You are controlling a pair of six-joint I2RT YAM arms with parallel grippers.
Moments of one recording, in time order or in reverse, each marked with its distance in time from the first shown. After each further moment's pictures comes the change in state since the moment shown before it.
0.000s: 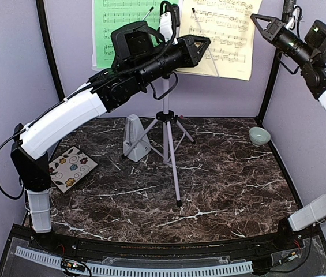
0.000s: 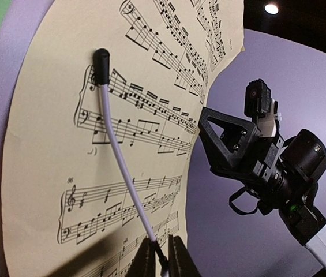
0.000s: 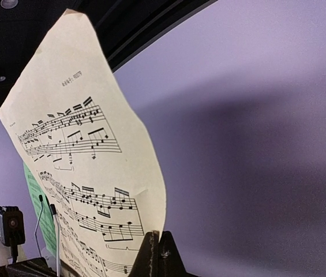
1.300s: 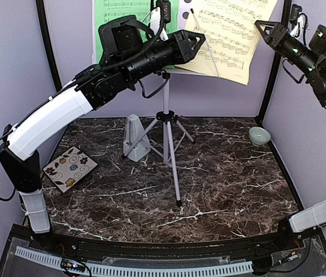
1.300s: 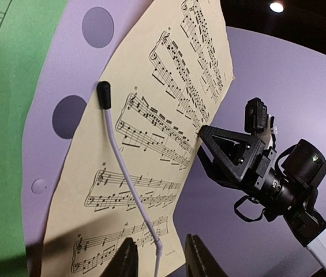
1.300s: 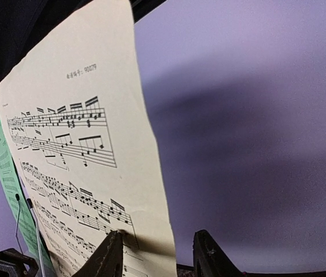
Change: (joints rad) left arm -0.008 -0.087 -0.053 -0.073 -0.031 -0.006; right arm 0.013 -0.092 -0.077 -0.111 0.152 -0.014
